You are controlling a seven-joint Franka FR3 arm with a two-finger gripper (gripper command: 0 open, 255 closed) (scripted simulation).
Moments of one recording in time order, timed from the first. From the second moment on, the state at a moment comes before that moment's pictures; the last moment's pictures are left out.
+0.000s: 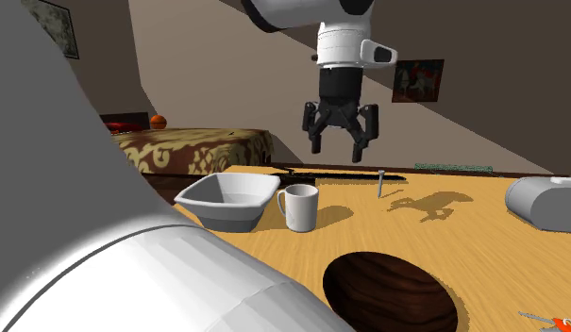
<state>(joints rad) 0.02 -0.52 0.21 -2.41 0.13 1.92 0.23</state>
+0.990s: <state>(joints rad) 0.04 -0.12 0.33 -2.36 0.13 2.22 0.41</state>
